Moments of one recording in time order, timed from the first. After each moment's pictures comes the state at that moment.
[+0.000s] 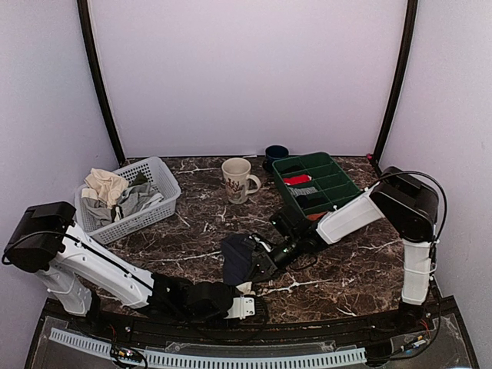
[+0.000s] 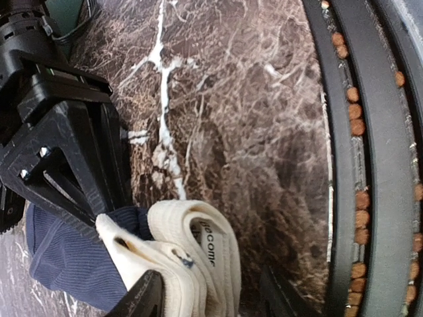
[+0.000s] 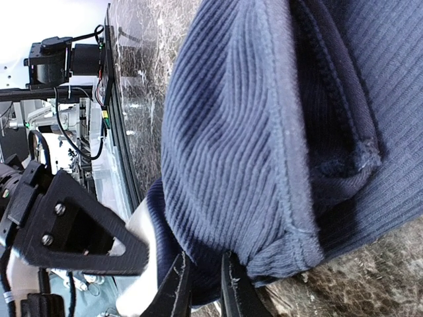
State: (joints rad) left arm -1.47 1.65 0.68 0.12 -0.36 0.31; right arm 0.89 2.01 0.98 0.06 -0.90 0.47
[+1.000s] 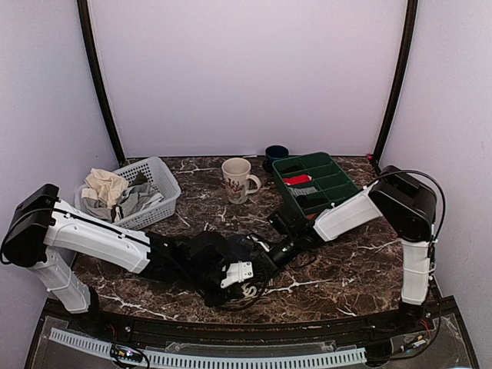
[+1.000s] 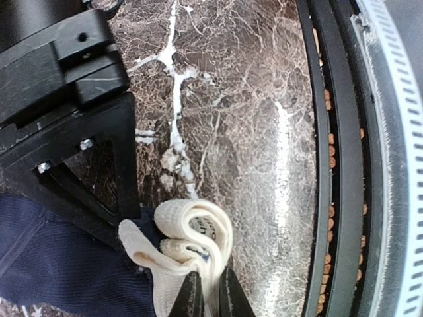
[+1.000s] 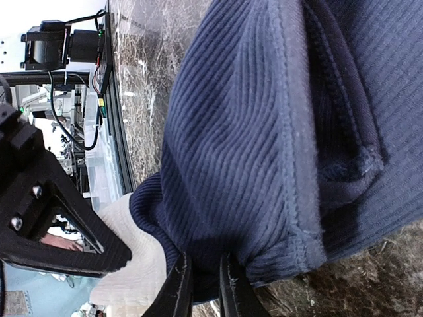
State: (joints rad) left arm -1.23 1.60 0.82 -0.14 0.12 0.19; right arm 0.89 2.03 1.03 -0.03 -0.91 0.37
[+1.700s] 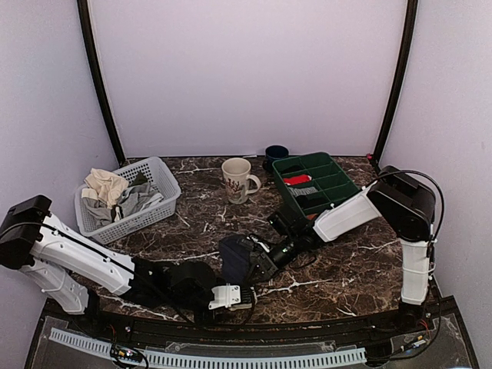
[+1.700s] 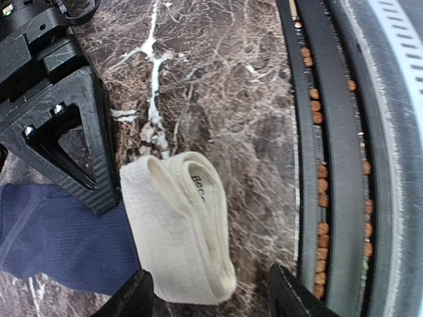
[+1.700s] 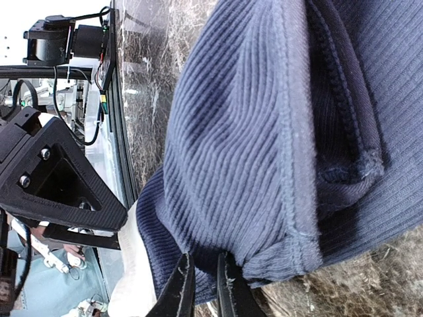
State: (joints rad) left arm -1.35 1.49 0.61 0.03 -0.08 0.23; right arm 0.89 2.04 1.02 -0.02 -0.92 0.34
